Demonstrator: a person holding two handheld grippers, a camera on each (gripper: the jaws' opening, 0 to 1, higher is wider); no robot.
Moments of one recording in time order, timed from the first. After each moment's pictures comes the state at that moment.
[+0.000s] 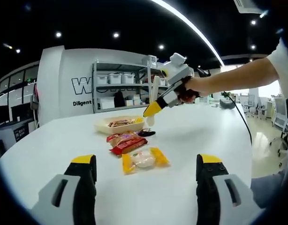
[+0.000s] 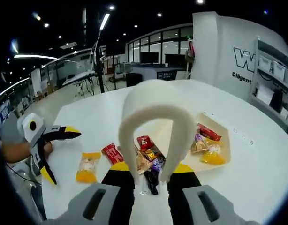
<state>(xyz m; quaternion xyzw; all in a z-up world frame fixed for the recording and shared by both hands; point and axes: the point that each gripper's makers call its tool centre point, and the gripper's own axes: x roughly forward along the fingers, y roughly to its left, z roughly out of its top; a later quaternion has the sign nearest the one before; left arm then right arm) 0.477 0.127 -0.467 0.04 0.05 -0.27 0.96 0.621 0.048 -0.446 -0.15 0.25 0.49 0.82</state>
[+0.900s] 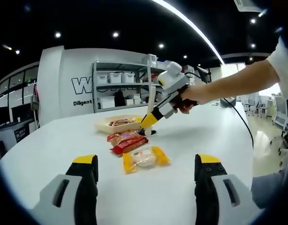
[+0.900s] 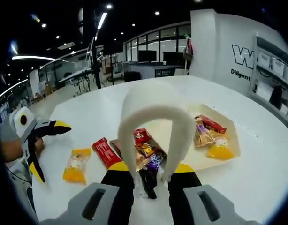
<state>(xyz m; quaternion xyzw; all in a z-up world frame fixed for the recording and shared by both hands) 0.480 0.129 -0.469 0.05 0.05 -0.26 0.96 0.636 0.055 -0.474 -0.13 0.25 0.48 0.83</state>
